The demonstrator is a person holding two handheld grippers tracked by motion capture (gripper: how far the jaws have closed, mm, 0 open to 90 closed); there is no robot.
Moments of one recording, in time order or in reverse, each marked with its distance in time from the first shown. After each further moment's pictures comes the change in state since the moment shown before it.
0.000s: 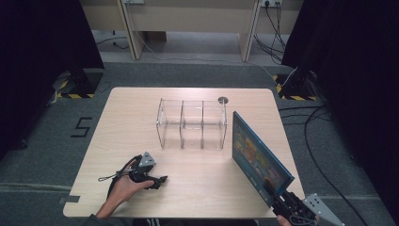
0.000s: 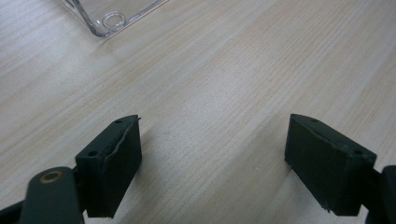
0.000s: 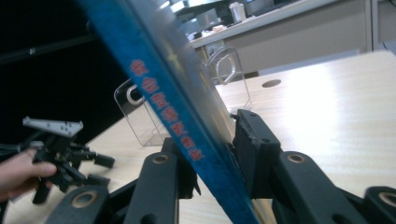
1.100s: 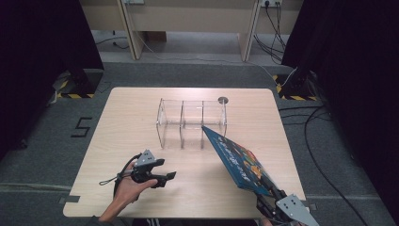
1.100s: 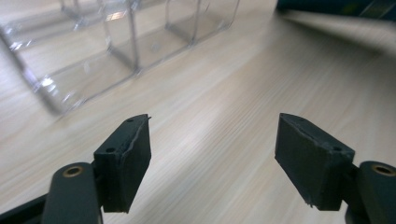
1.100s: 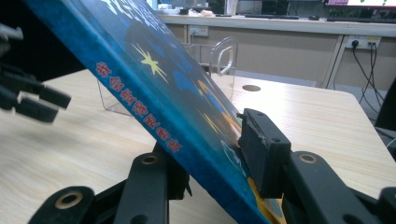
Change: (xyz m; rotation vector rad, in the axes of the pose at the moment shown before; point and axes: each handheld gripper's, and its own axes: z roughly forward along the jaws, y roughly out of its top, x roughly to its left) left arm -0.018 0.015 -0.016 -0.144 -0.070 -0.025; right arm 0.034 -0.002 0.018 0.067 -0.120 -0.288
